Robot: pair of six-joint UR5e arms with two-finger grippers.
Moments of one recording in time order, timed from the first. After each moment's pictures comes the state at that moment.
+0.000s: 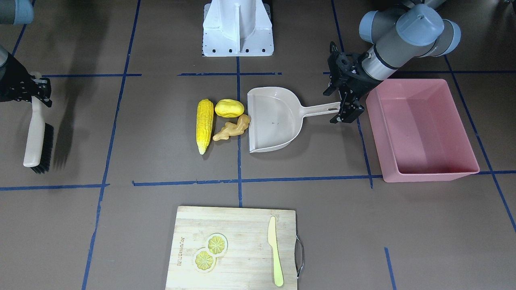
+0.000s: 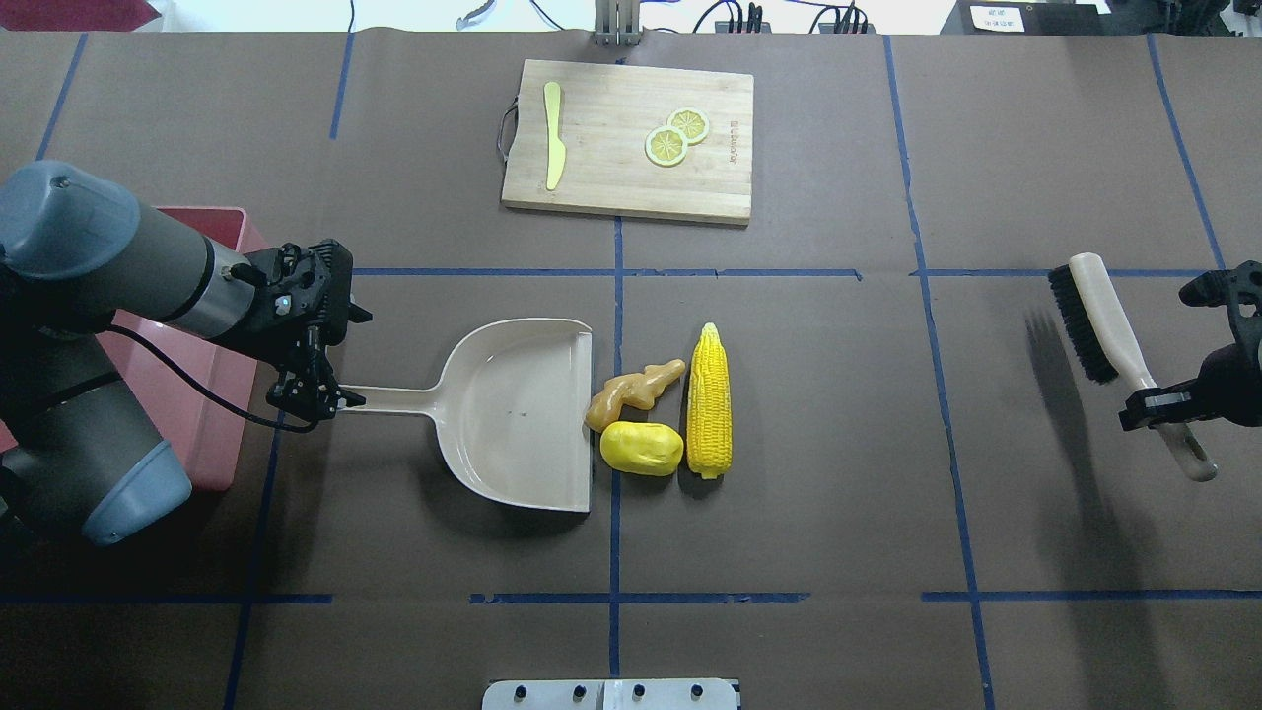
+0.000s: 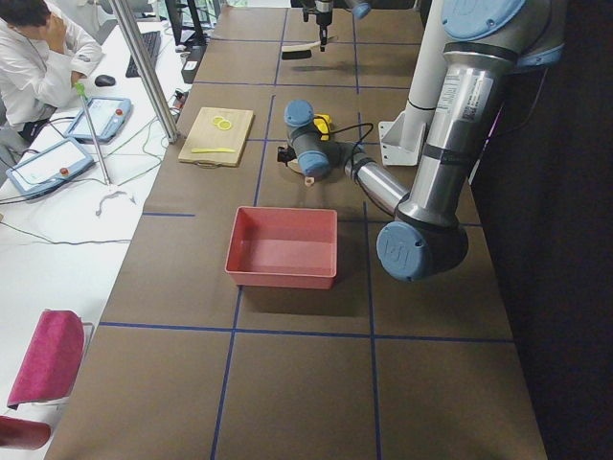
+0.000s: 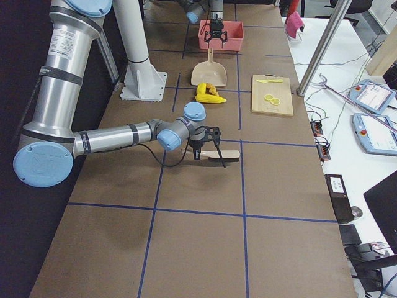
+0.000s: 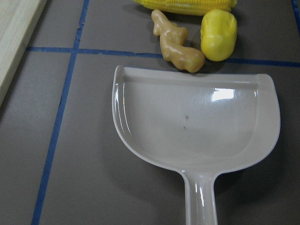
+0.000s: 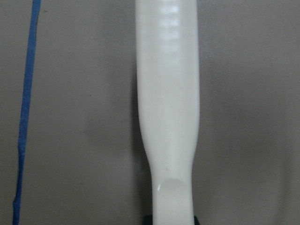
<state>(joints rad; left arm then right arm) -0.73 -1.83 -1.82 -2.09 -2.17 0.32 0.91 -1.83 1.95 -1.09 2.15 0.78</state>
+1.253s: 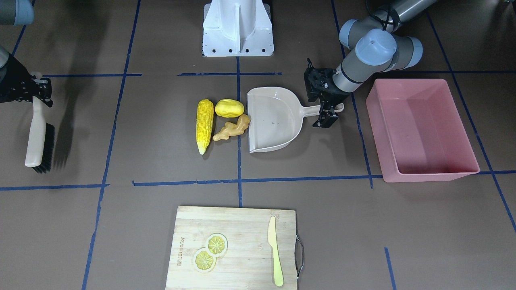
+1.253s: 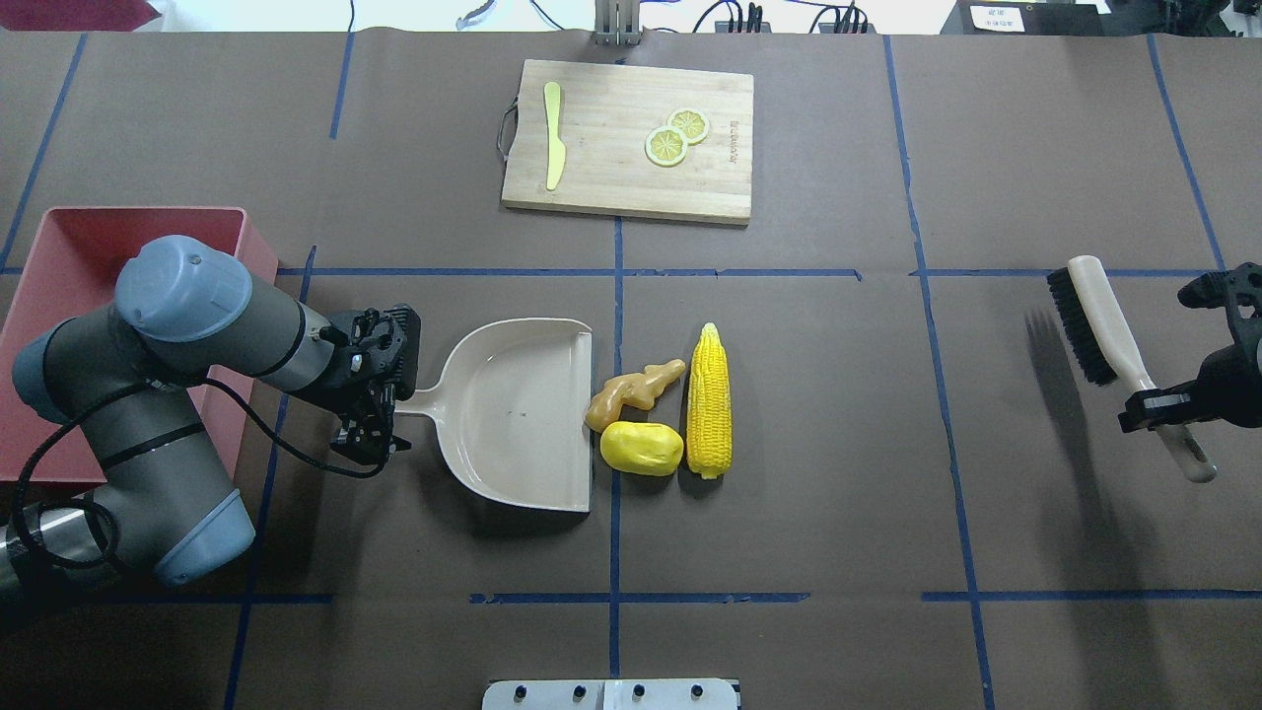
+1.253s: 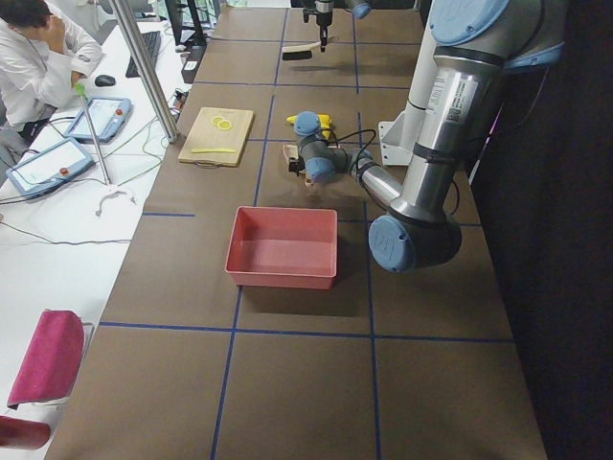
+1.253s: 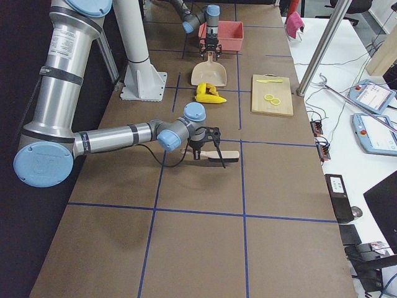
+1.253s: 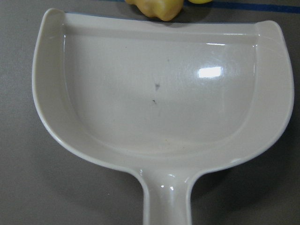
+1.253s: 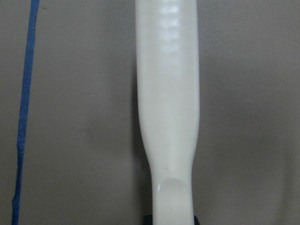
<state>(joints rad) -0.61 -1.88 -1.72 -2.09 -2.09 0.28 0.91 -1.83 1.94 -1.09 2.16 0.78</state>
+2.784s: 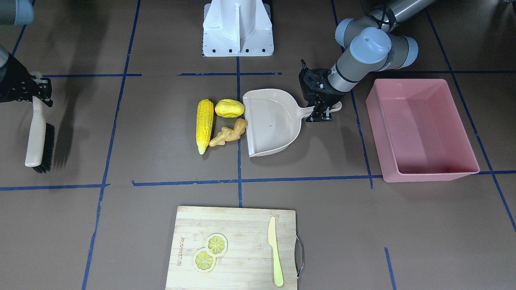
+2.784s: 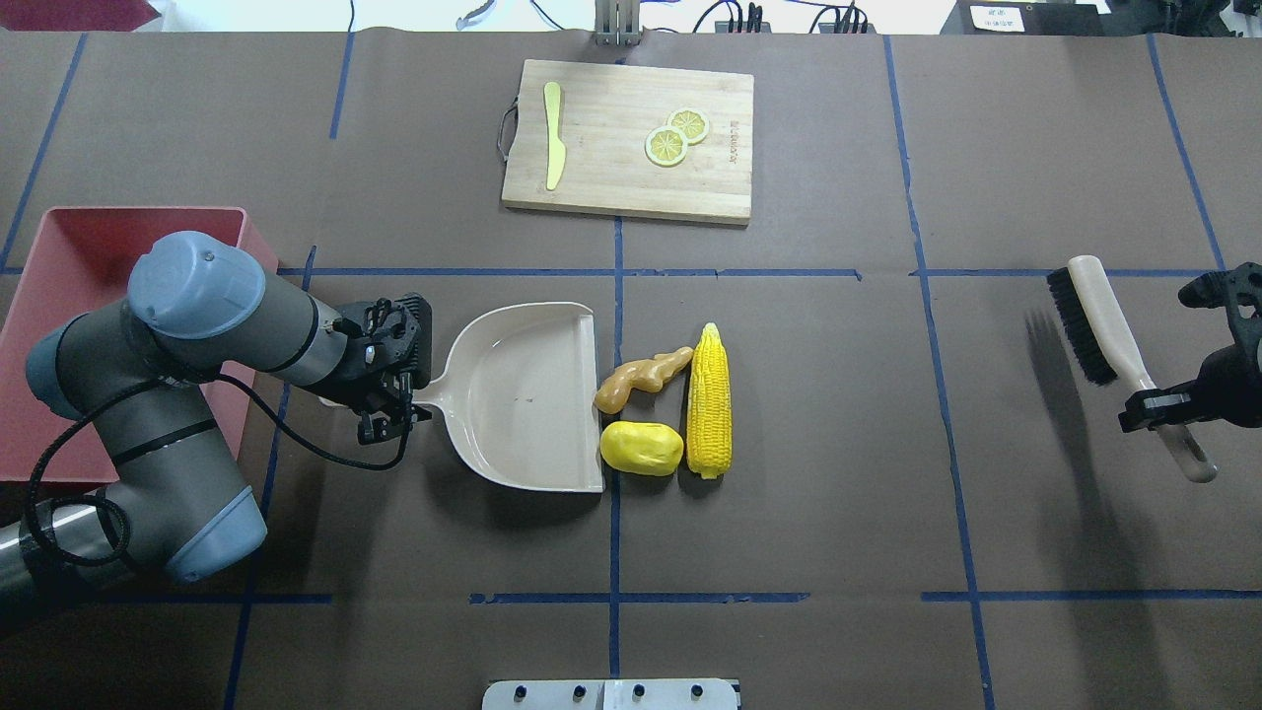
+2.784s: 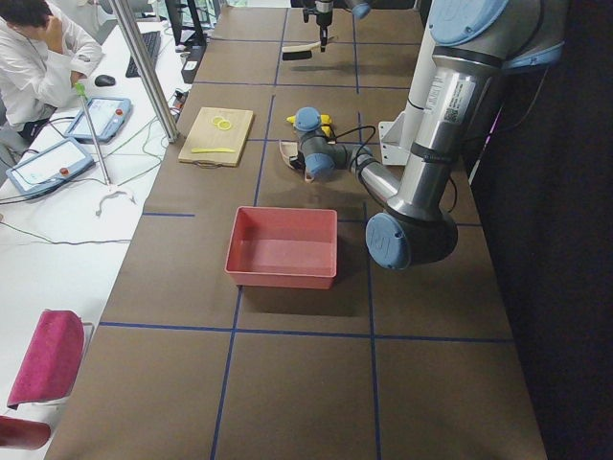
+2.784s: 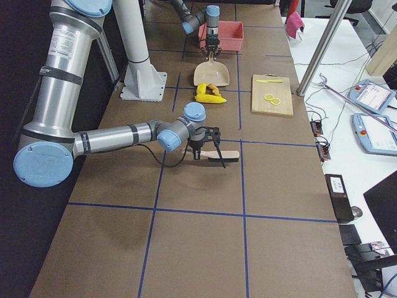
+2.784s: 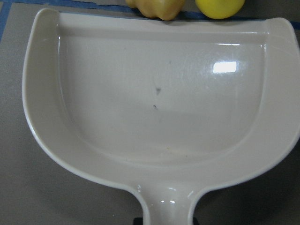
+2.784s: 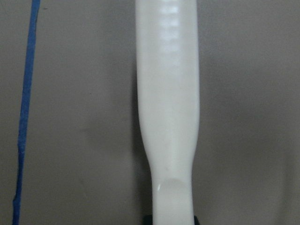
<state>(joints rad) -0.61 -1.90 -1.73 -2.07 -2.08 0.23 0.91 -1.83 1.94 -1.09 2.16 0.78</state>
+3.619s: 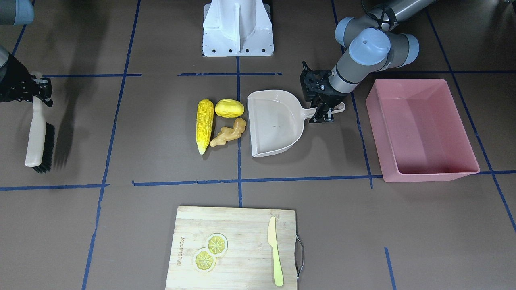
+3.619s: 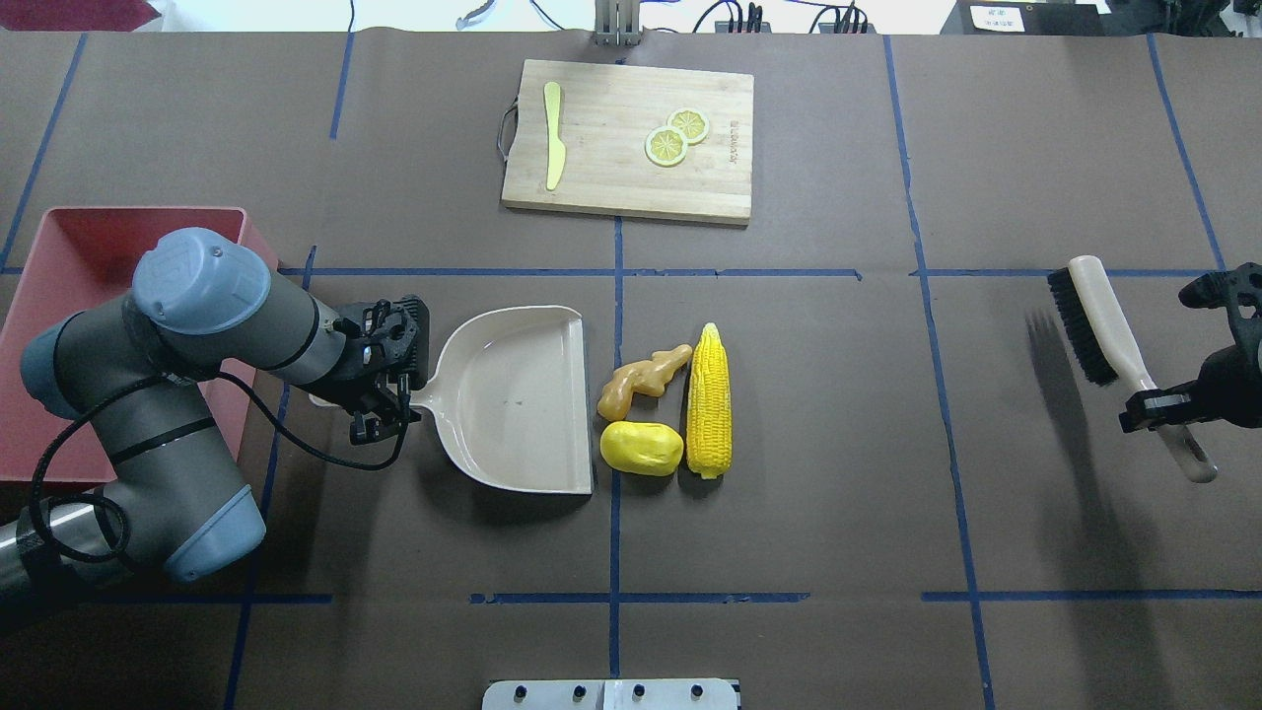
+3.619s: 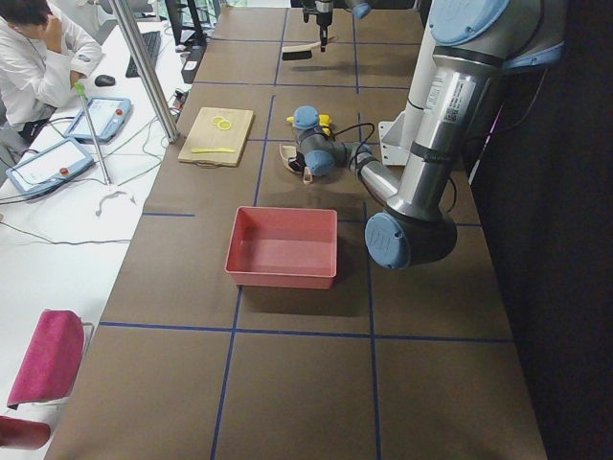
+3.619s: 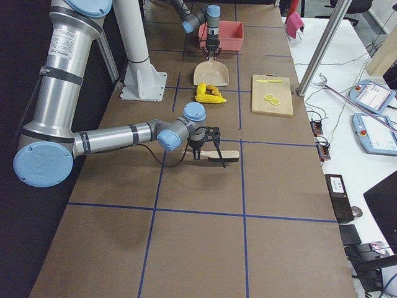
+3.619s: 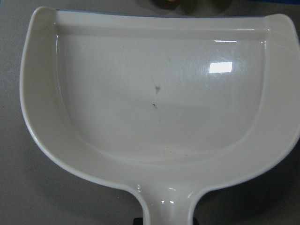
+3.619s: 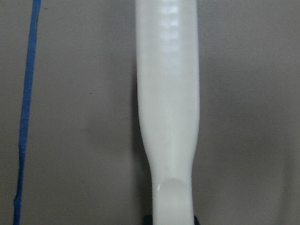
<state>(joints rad) -0.62 -1.91 -1.74 -2.00 -2.07 0.30 0.91 -1.83 1.95 -1.09 2.15 0.78</state>
